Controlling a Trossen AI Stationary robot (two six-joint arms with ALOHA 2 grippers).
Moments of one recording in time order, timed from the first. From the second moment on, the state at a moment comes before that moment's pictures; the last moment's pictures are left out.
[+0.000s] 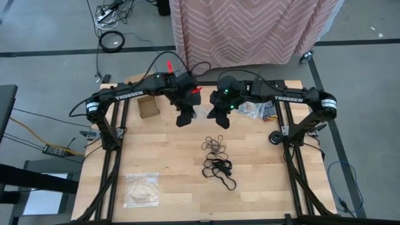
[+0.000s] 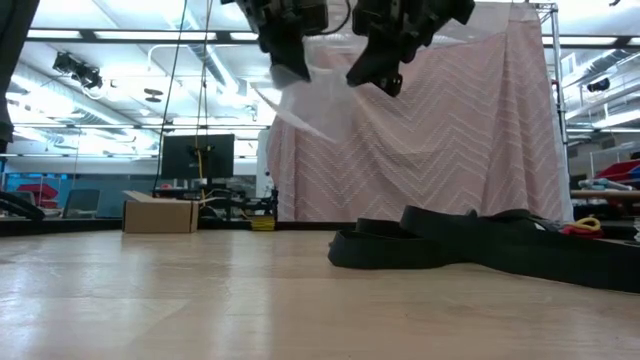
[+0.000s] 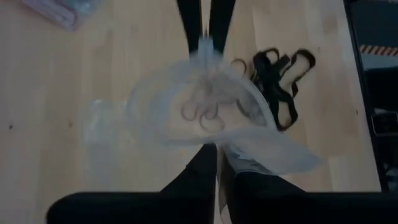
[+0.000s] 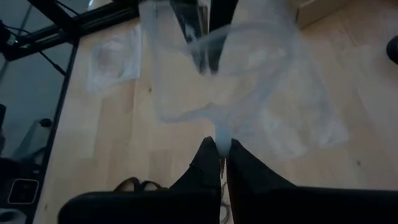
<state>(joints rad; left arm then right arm) 0.30 1.73 1.71 -1.05 0.38 0.19 -0.27 1.55 1.35 -0.59 -0.35 0.05</state>
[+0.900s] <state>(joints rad) 0.33 1.73 1.56 -1.00 0.37 0.18 -0.33 1.40 1.06 -0.64 -0.22 0.08</state>
